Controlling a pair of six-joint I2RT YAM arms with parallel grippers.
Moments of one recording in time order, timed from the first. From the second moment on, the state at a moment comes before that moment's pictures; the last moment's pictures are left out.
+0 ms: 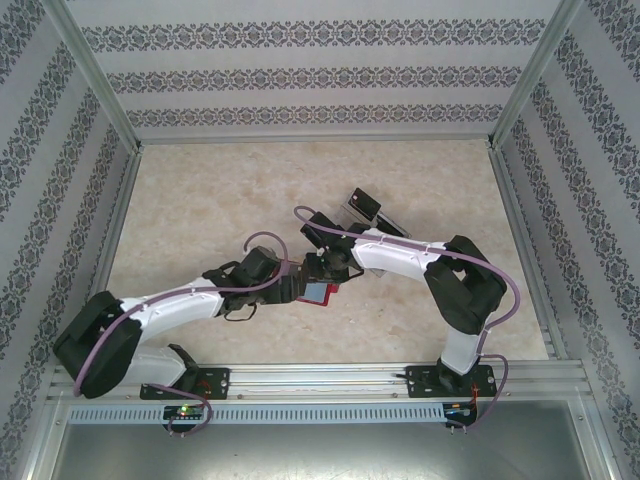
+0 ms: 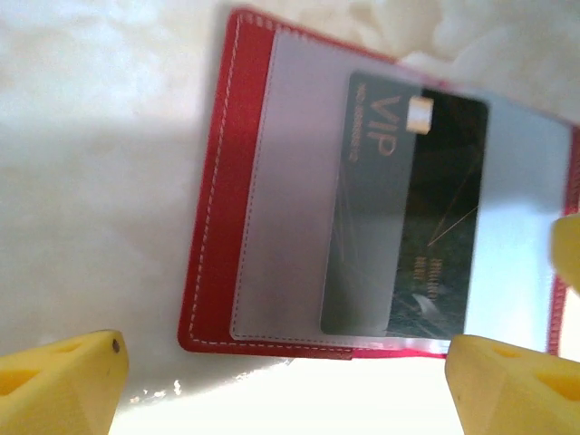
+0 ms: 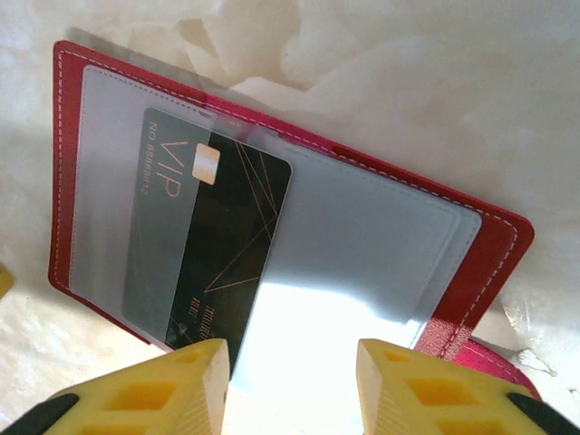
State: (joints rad) left arm -0.69 1.29 0.59 -0.31 -0.04 -0.75; right arm 0.81 1.80 1.18 -0.60 -0.17 0.79
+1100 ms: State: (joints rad) left arm -0.38 1.47 0.82 -0.43 0.01 -0.49; right arm 0.81 1.86 1.18 -0.54 -0.20 0.81
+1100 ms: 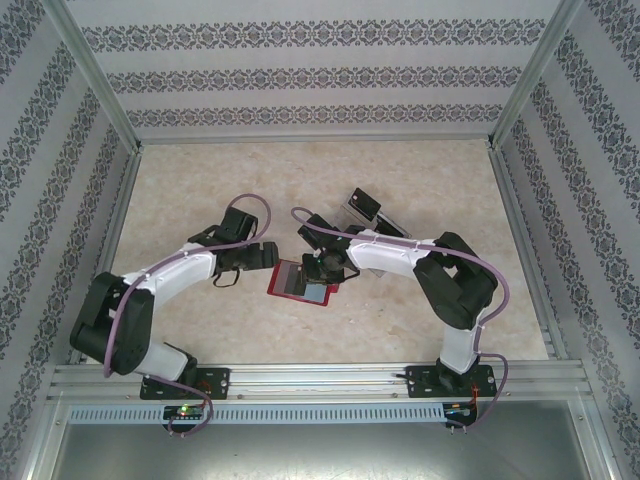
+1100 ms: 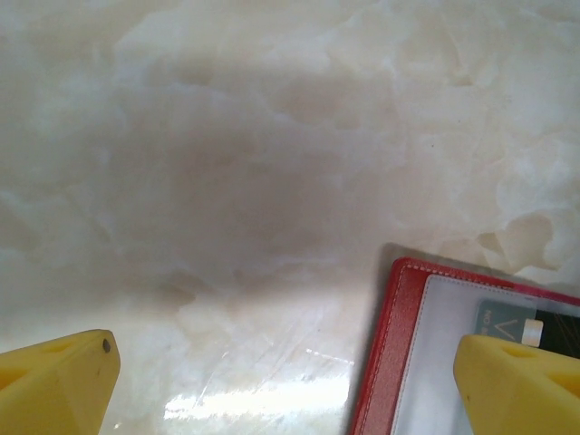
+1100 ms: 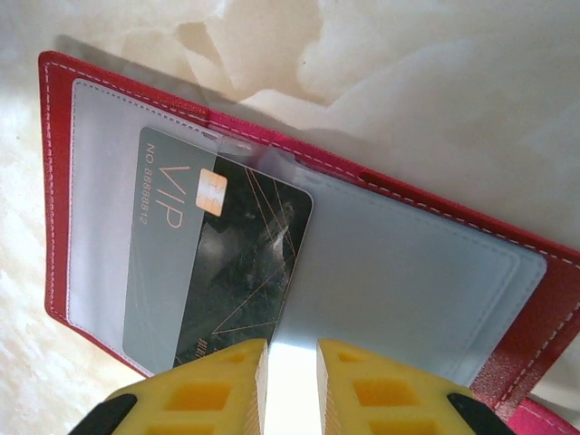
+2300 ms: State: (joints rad) left arm -0.38 1.55 0.81 -0.43 0.04 -0.45; right arm 0.81 1.91 1.22 -0.51 -0.23 0.83
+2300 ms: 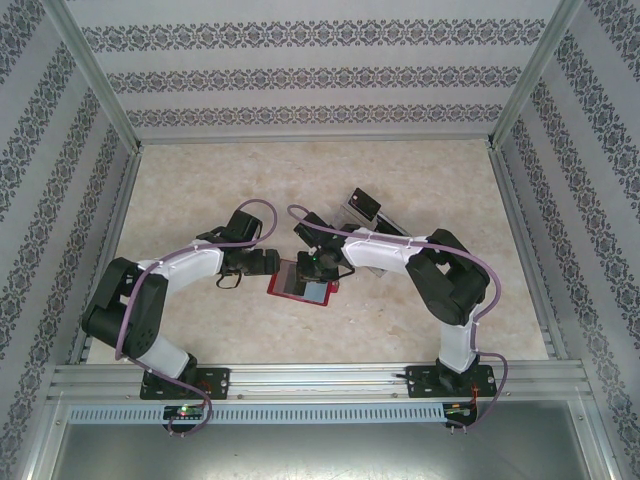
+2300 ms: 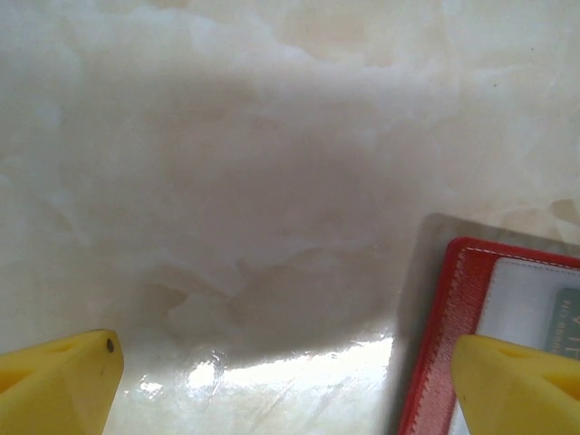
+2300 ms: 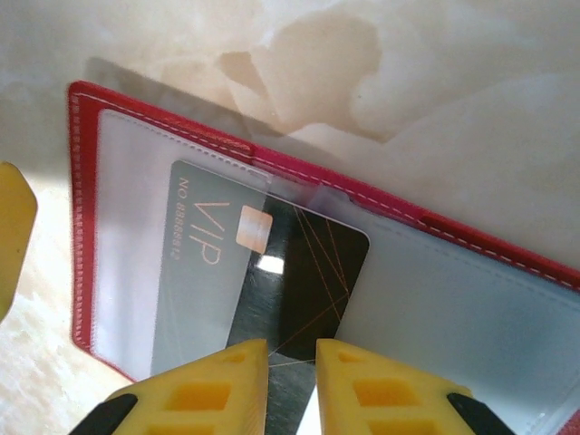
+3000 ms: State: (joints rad) left arm -0.38 1.57 0.79 -0.39 0.03 -0.45; right arm 0.81 1.83 1.20 -0.51 -0.22 0.84
